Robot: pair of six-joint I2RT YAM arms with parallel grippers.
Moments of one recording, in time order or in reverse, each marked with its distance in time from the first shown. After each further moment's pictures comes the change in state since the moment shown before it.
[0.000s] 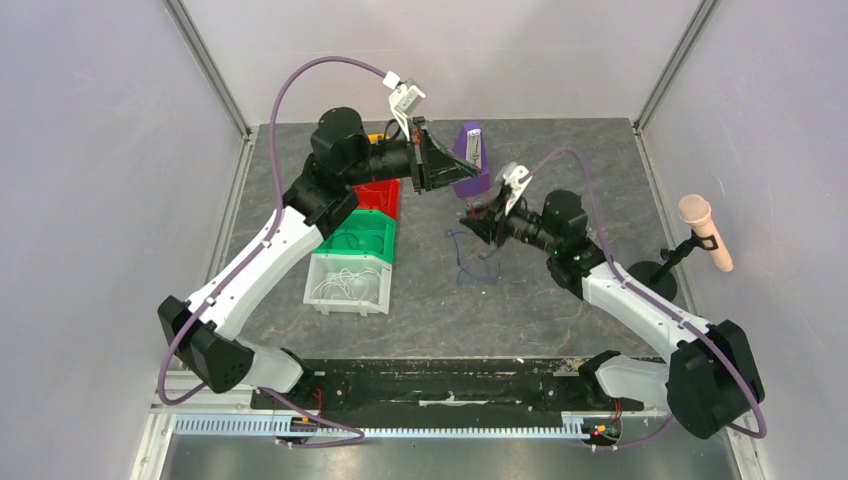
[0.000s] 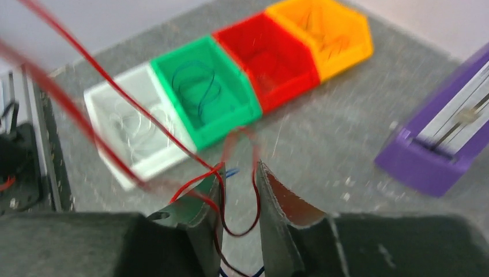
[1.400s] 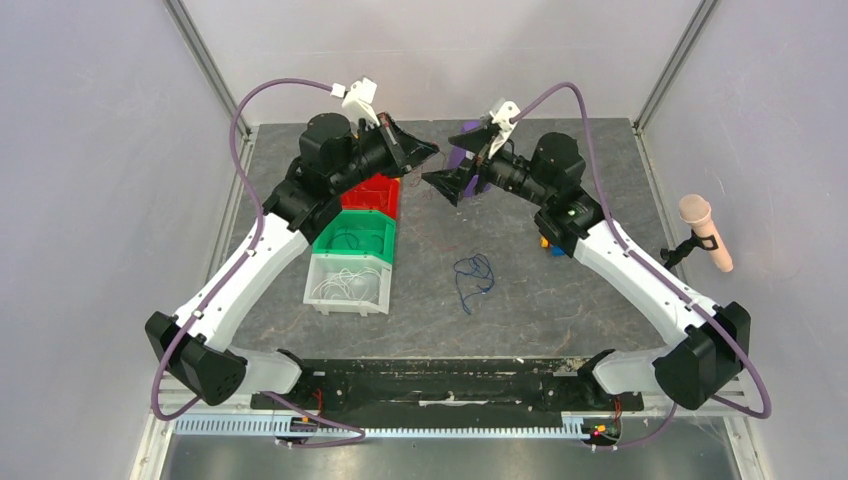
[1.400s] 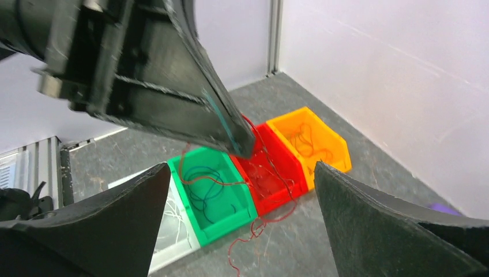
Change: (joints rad) left arm 0.074 -0.079 -0.045 -0.211 -0.524 -0.232; right arm 0.082 0.134 0.442 -0.168 0.049 0.008
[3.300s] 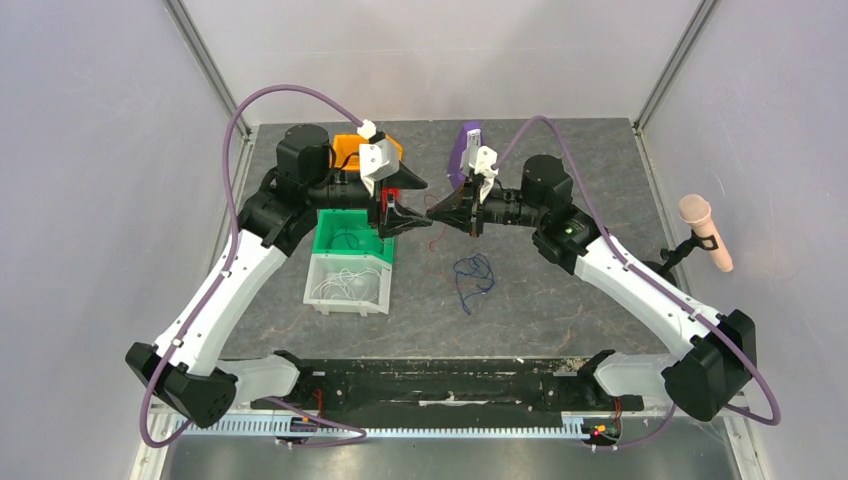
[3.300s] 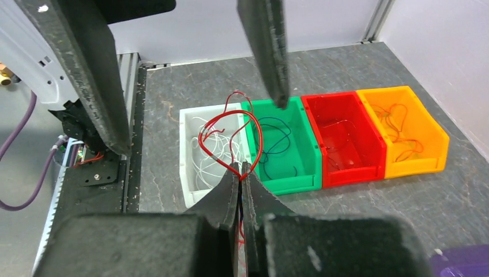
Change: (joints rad) left arm 0.061 -0.118 -0.034 -0.248 0.693 1.056; right arm 0.064 -0.053 -0.112 -0.102 -0.275 -0.140
